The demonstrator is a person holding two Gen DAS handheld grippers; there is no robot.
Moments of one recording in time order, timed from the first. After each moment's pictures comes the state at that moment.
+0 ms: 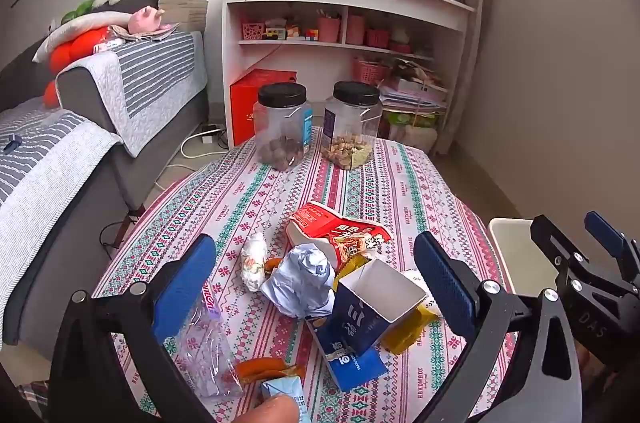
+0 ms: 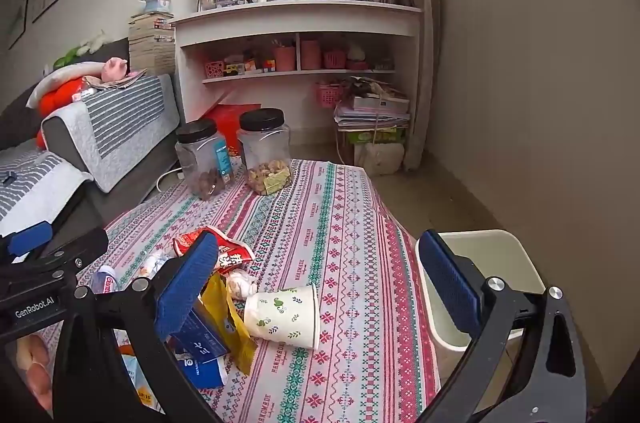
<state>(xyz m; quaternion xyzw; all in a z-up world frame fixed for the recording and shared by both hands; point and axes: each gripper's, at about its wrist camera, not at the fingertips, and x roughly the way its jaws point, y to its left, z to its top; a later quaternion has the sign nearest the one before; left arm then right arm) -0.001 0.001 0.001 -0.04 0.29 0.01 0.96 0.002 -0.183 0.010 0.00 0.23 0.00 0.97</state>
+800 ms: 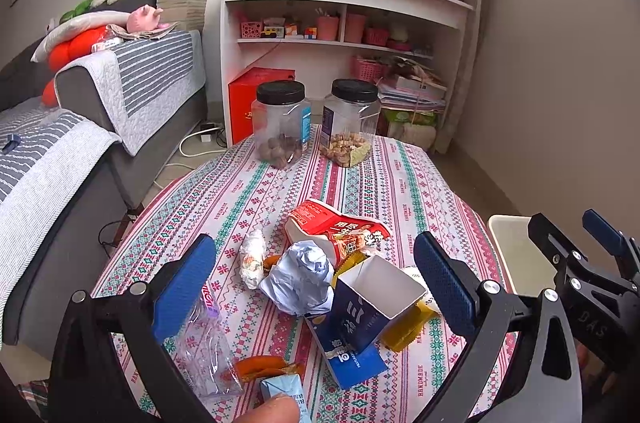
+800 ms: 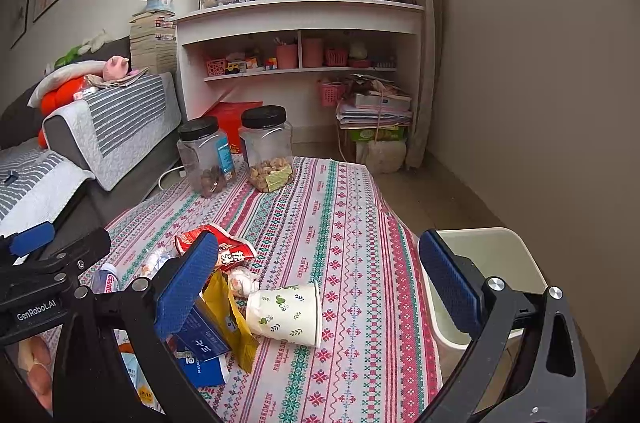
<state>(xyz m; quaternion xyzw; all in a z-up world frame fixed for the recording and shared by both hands) 0.001 0.001 0.002 -0.04 0.29 0.01 0.96 0.002 -0.183 0.006 0.00 0.23 0.00 0.97</state>
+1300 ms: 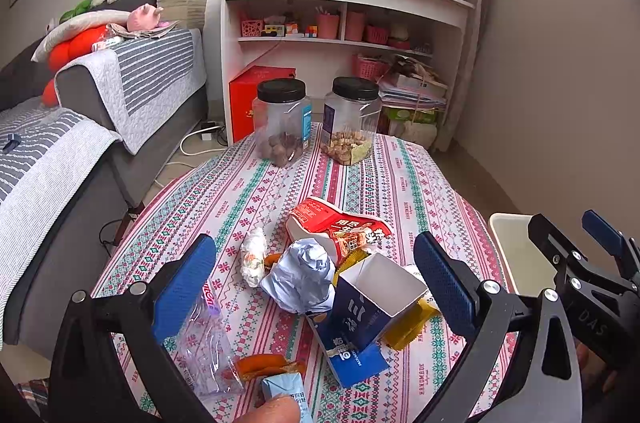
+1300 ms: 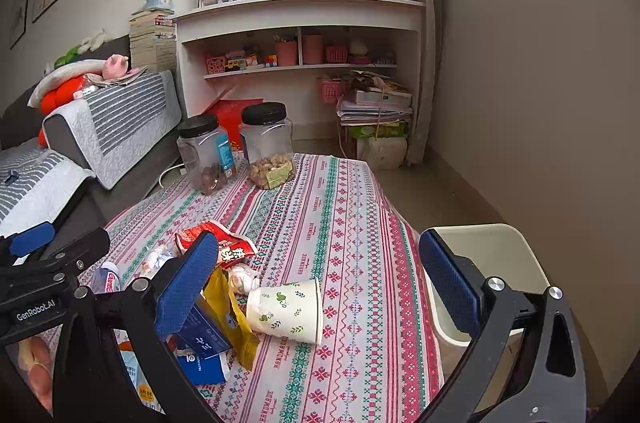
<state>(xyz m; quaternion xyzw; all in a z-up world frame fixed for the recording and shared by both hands) -0.001 0.002 -0.001 -0.04 0.29 0.01 0.96 0.002 -0.182 0.001 0.00 0.24 0.00 0.97</state>
